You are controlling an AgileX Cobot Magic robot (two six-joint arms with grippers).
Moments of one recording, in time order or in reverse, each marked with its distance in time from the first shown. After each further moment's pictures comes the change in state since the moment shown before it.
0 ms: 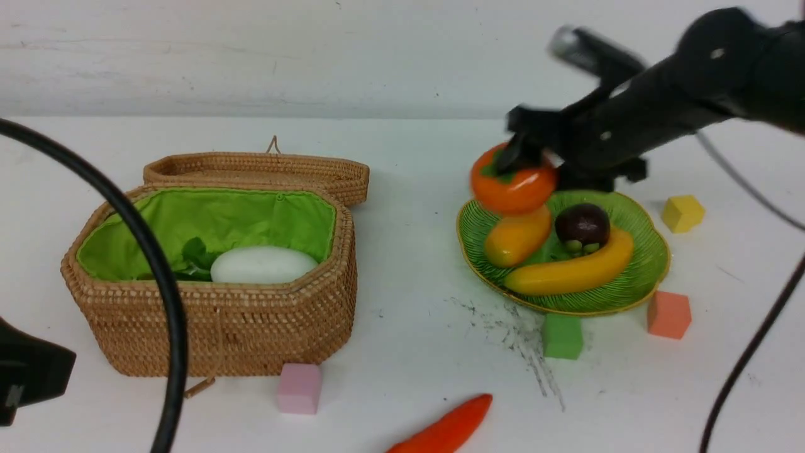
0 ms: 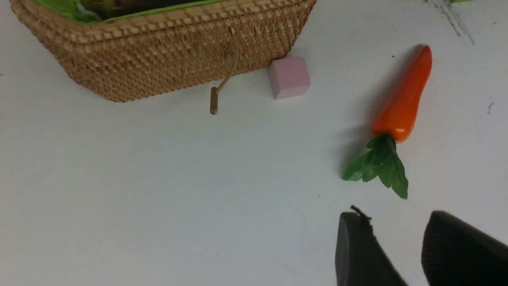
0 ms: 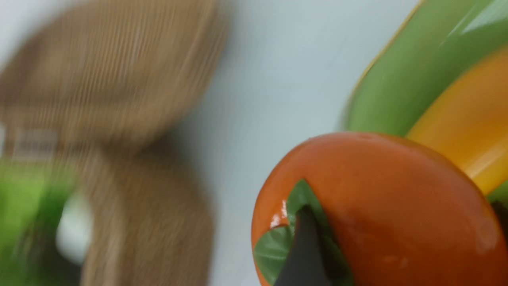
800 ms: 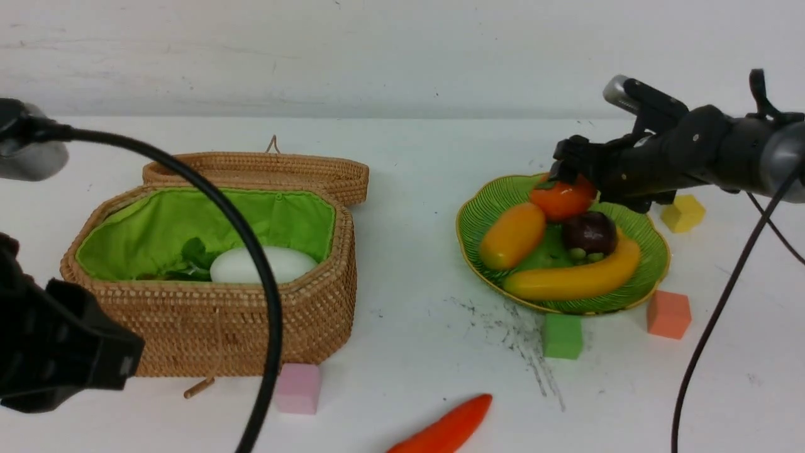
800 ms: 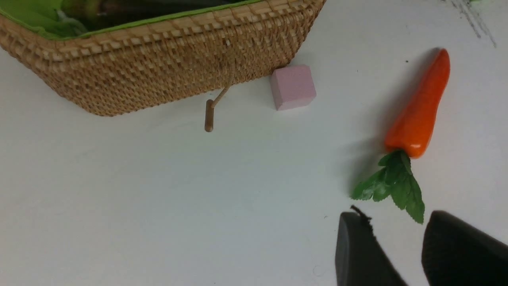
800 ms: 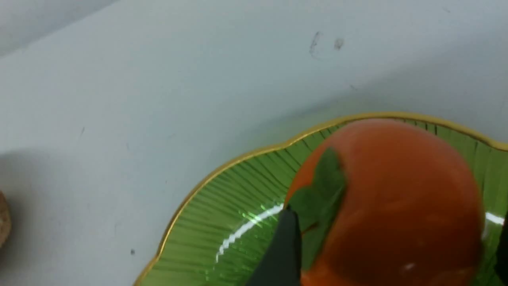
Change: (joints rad) right arm -0.090 0.244 0.000 -0.009 -0.353 -0.077; left arm 0.000 0.102 0.054 0.007 -0.118 0.000
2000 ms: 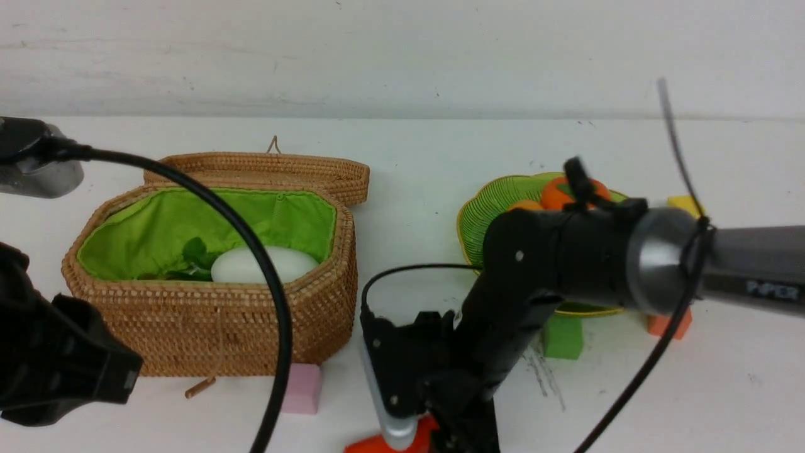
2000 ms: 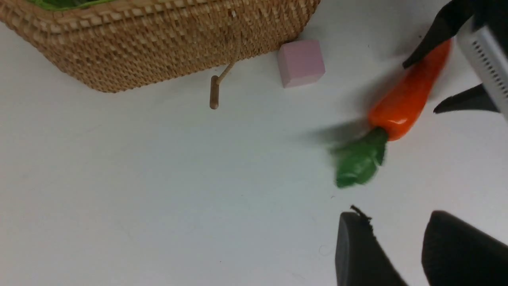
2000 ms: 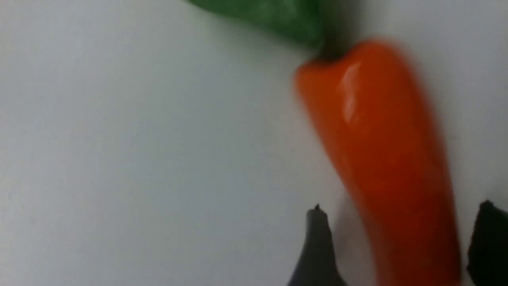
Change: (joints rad) right arm 0.561 -0.143 0.301 0.000 0.548 -1.469; left arm 0.000 0.011 0.000 0.000 0.040 0.000
